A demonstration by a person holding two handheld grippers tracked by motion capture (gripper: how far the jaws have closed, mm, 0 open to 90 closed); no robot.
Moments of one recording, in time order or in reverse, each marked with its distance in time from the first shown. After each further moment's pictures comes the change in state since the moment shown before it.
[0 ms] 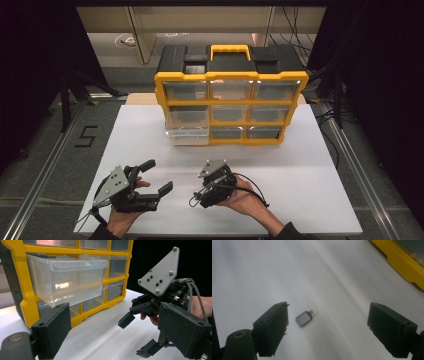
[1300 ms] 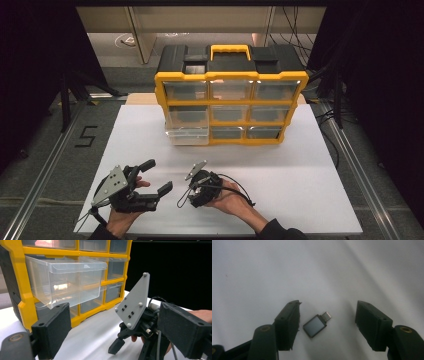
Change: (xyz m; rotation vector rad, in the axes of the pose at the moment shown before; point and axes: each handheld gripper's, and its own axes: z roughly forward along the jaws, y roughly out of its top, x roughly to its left) left arm 0.001 0.001 -0.001 -0.011 -0.014 -0.007; right arm 0.011 0.009 0.046 0.182 0.035 0.026
